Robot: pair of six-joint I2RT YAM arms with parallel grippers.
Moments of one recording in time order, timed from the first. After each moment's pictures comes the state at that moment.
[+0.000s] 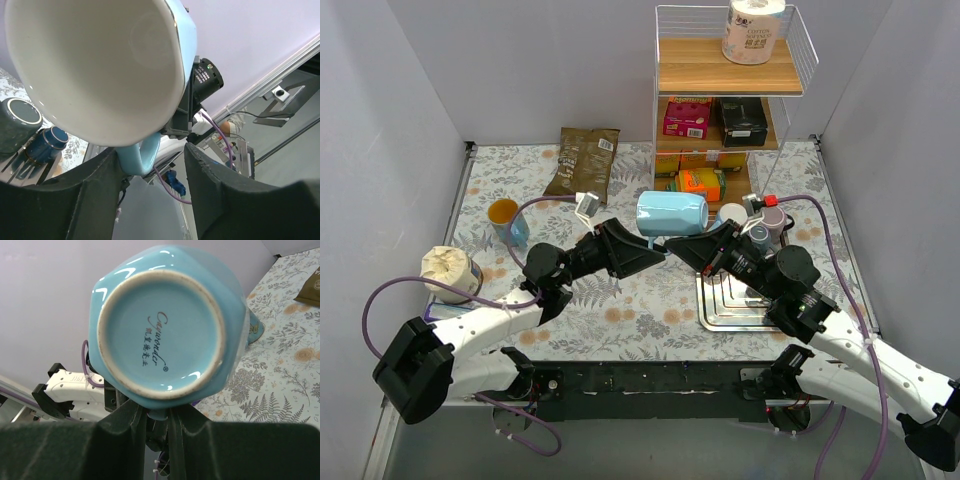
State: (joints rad) left arm -0.75 1.14 0.55 1.05 0.55 -1.18; right arm 0.83 0.74 0.62 0.35 -0.18 0.91
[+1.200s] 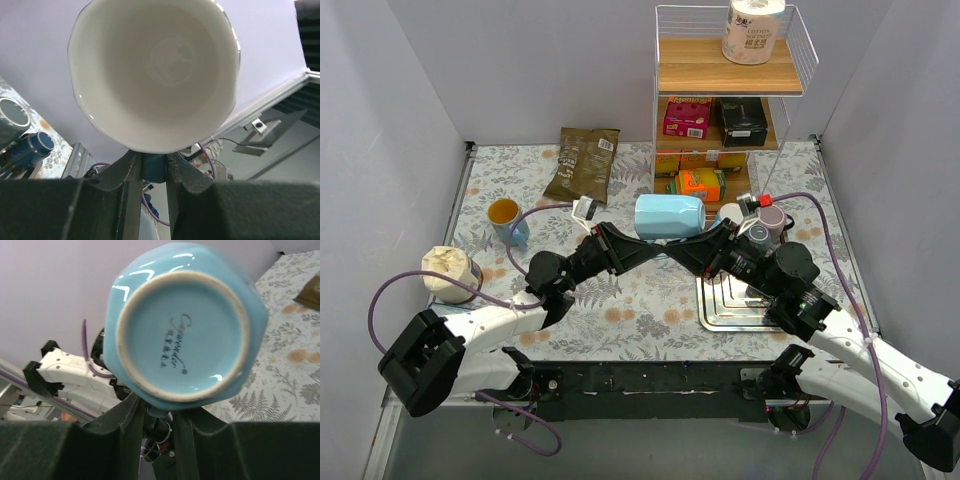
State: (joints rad) left arm -0.75 1.21 0.48 1.25 0.45 -1.34; right arm 0.81 0.75 0.63 0.36 -0.29 0.84
